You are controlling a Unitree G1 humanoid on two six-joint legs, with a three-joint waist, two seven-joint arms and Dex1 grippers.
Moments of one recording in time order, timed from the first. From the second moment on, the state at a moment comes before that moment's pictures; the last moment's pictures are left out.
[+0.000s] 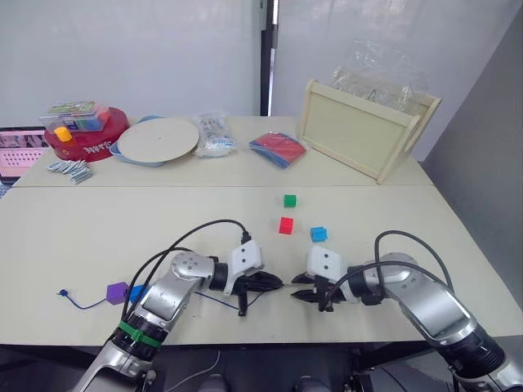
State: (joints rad) left arm -0.45 0.48 -0.31 -0.02 -0.20 0.35 -1.11; right arm -0.38 -0.72 0.30 -0.42 0.19 0.69 0.99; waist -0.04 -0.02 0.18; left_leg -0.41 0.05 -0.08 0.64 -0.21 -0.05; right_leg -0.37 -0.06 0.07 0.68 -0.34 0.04
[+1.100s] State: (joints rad) left arm -0.28 0.64 -0.12 -0.18 -0.36 0.46 -1.09; right arm -0.32 0.03 0.02 0.02 -0.03 0.33 -0.09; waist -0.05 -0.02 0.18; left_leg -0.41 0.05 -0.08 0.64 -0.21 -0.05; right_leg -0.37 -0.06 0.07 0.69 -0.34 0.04
